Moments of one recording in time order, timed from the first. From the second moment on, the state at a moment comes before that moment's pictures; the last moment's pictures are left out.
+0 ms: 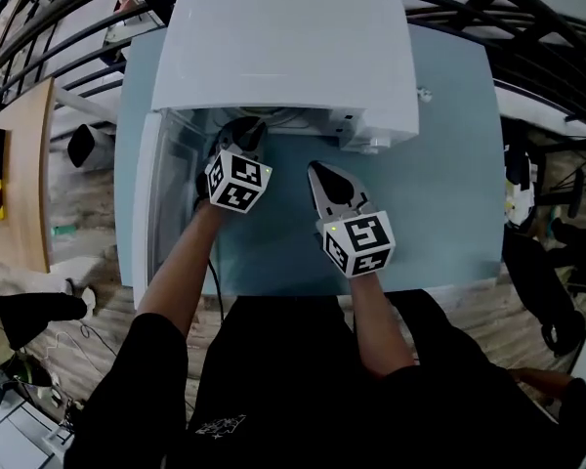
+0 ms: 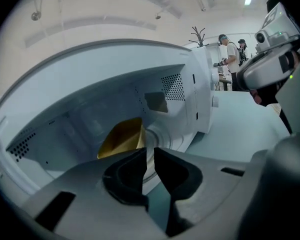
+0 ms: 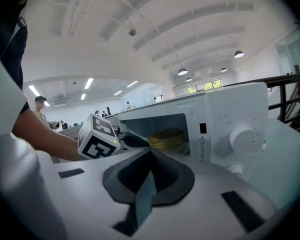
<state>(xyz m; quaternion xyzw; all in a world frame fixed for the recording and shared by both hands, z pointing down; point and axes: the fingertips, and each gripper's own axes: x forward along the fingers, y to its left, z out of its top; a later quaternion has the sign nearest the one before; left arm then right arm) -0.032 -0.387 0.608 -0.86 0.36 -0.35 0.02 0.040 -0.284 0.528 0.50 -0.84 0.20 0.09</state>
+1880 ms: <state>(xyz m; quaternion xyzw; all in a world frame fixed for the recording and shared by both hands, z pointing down) -0.034 -0.433 0.625 -0.82 0.31 -0.46 0.16 0.042 -0.296 0.546 0.52 -0.82 0.21 0.10</state>
